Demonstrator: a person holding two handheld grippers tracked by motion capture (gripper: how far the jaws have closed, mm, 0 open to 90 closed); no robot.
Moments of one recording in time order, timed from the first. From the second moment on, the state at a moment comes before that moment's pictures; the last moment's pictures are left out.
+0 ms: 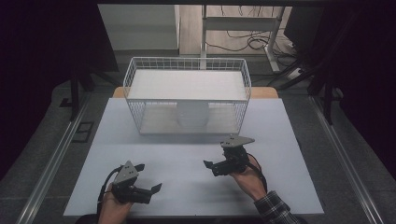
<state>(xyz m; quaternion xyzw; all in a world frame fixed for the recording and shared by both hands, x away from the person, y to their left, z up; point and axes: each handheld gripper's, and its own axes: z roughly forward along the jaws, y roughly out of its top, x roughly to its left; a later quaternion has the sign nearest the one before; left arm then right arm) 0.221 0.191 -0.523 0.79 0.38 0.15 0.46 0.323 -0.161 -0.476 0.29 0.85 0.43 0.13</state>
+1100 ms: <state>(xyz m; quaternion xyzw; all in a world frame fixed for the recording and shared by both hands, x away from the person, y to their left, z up) 0.209 0.231 -0.520 0.76 0.42 0.18 0.45 0.277 -0.250 -0.479 0.36 0.82 0.41 0.18</state>
